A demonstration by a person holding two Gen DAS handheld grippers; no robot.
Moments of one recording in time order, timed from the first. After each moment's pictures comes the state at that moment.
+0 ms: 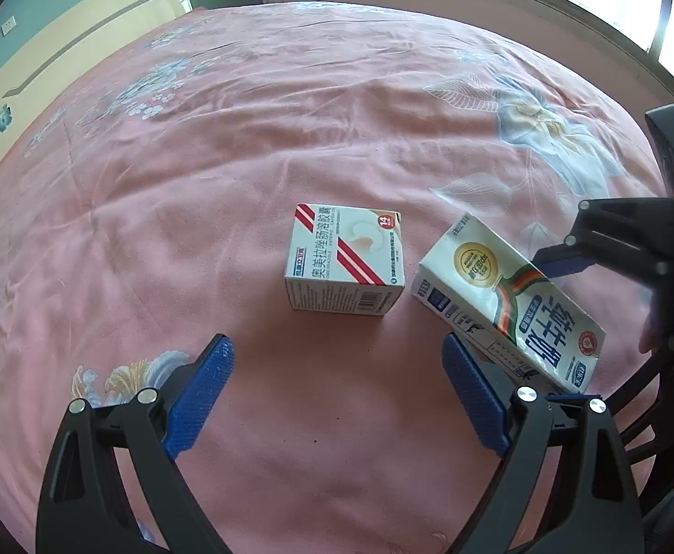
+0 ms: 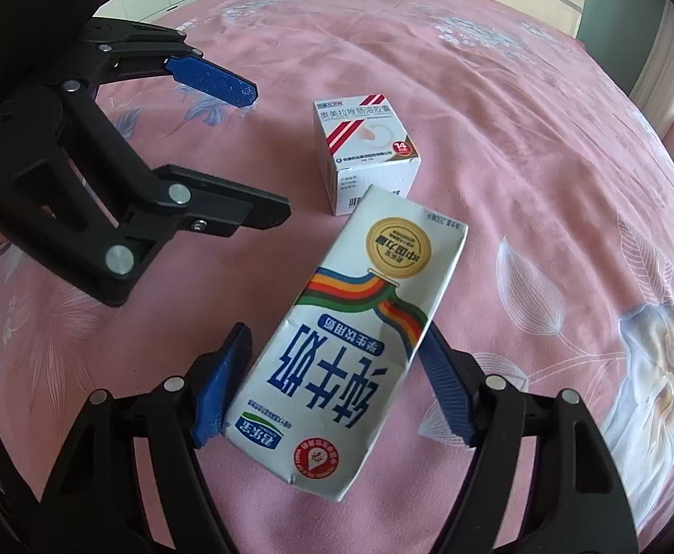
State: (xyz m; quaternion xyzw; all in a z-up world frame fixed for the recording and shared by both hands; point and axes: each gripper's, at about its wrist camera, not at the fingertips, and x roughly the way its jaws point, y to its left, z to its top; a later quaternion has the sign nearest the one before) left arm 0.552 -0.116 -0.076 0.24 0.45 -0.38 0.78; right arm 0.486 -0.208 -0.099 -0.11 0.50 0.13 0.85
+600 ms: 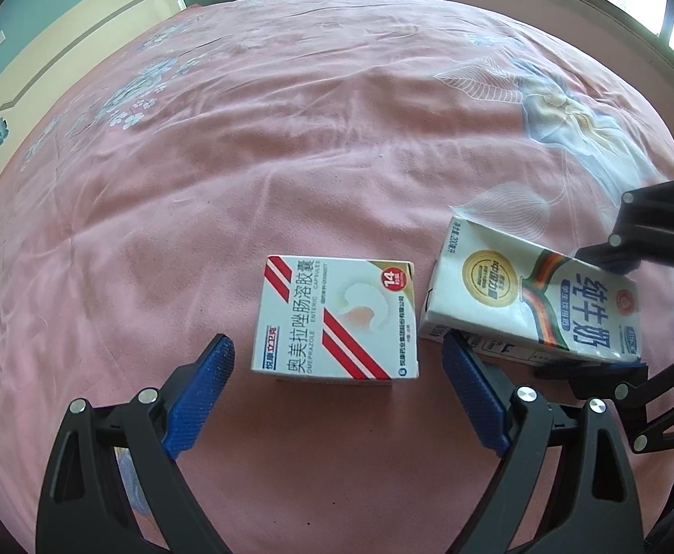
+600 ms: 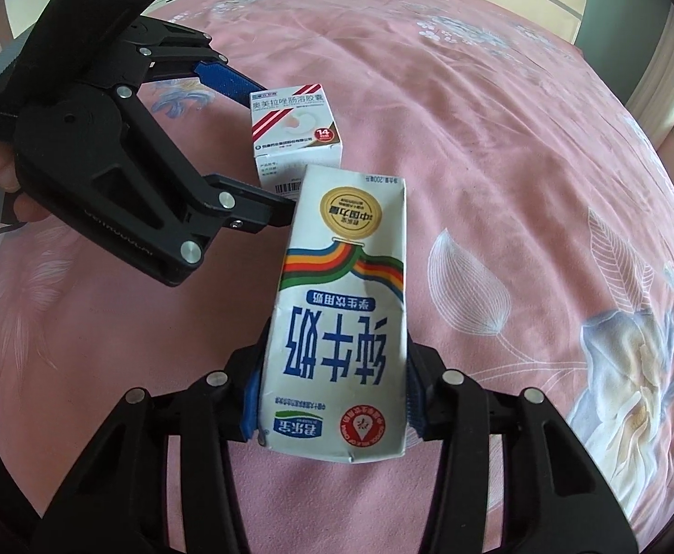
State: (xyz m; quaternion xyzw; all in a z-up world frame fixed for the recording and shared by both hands) left arm 0.573 -0.156 -0.099 0.27 0.45 -0.36 0.77; right arm 0.490 -0.247 -0.100 -0.13 0.50 0.13 0.85
